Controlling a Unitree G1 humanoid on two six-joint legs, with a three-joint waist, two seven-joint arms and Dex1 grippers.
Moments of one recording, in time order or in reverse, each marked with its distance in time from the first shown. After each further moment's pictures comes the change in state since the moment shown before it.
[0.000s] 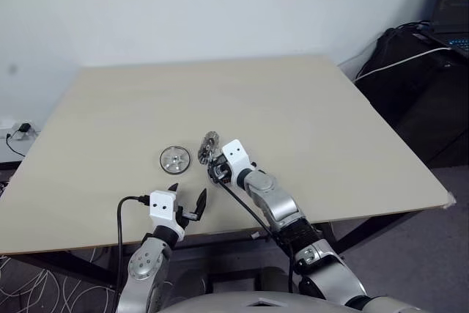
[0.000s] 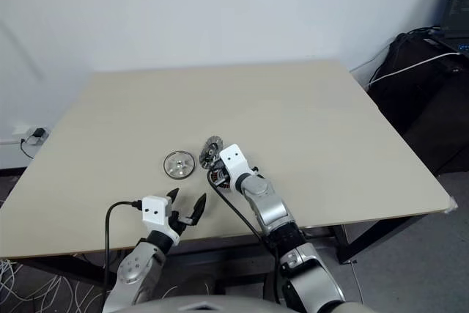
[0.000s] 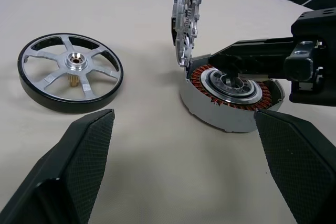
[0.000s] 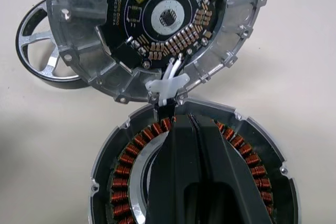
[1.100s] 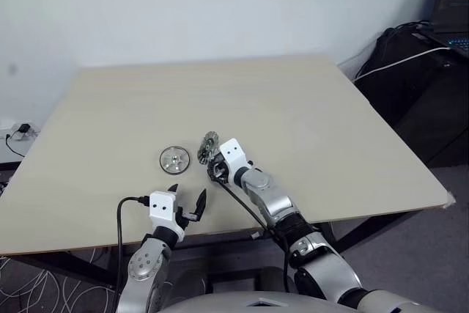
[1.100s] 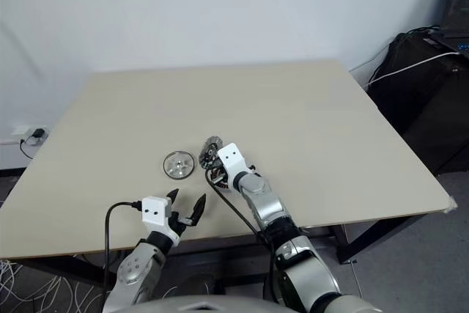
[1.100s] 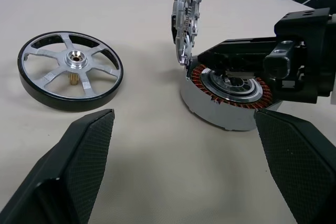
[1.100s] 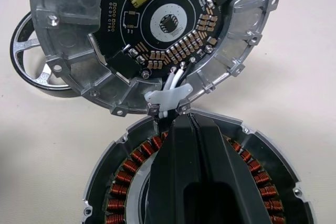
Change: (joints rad) left arm 0.004 0.002 -0.001 0.000 0.000 -0.001 0.002; right arm -0.062 0.023 -0.019 0.162 0.000 -0.114 0.001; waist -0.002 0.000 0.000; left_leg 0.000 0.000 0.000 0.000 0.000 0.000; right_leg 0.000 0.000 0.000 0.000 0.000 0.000
